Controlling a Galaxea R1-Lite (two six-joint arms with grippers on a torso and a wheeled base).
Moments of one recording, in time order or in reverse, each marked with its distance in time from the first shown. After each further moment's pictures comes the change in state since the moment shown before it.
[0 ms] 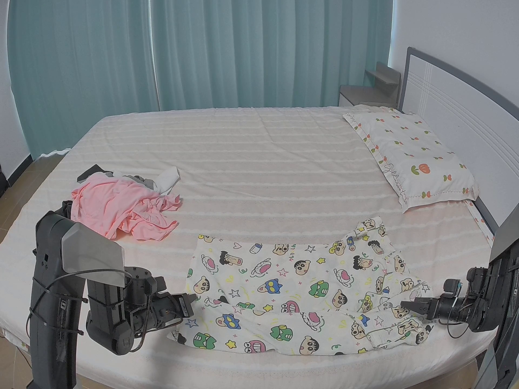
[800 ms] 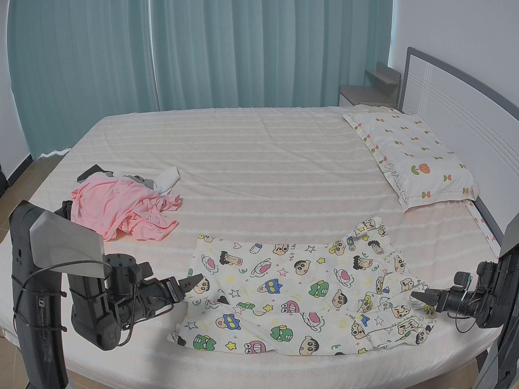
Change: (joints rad) left arm 0.024 -0.182 0.066 0.000 0.007 -0.114; right arm -0.066 -0.076 0.007 0.000 0.003 0.009
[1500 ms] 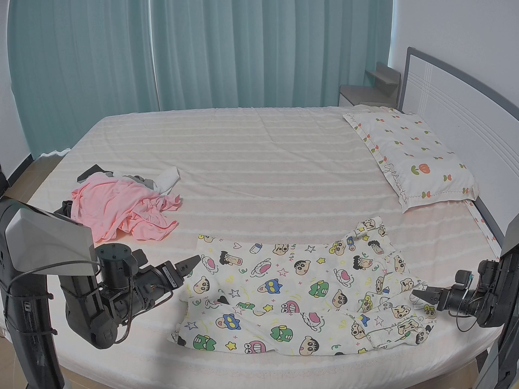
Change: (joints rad) left arm -0.037 -0.078 -0.018 0.000 0.089 -0.103; right arm 0.001 -0.010 -0.001 0.000 -0.001 0.001
